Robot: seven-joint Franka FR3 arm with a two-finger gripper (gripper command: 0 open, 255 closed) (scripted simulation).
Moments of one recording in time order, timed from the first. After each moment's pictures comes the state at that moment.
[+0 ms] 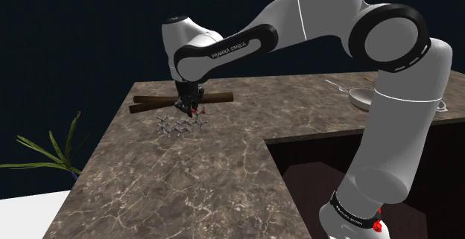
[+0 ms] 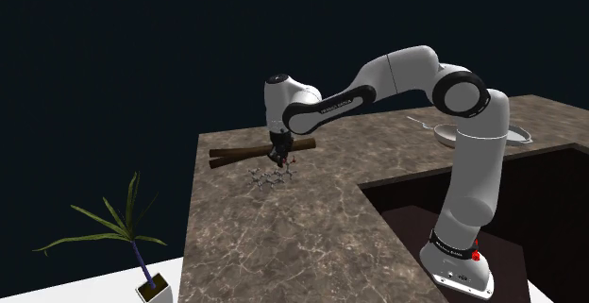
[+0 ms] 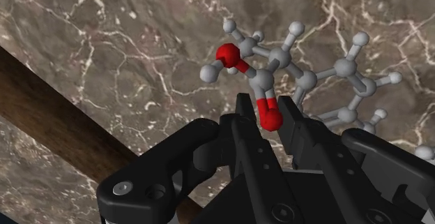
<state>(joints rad) -0.01 0.18 0.32 -1.81 -0.23 2.01 0.38</state>
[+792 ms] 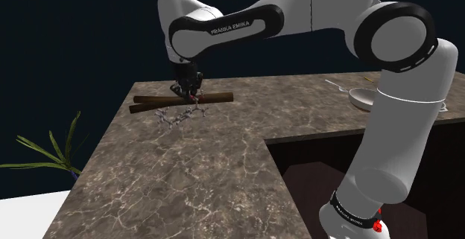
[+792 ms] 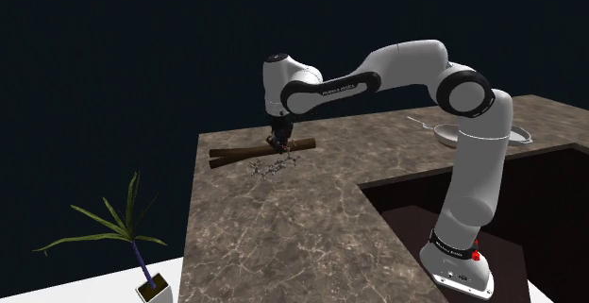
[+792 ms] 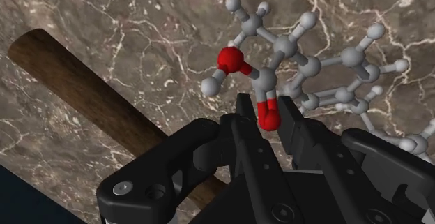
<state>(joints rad) -0.01 0.16 0.33 -1.69 -0.21 1.86 0.35</state>
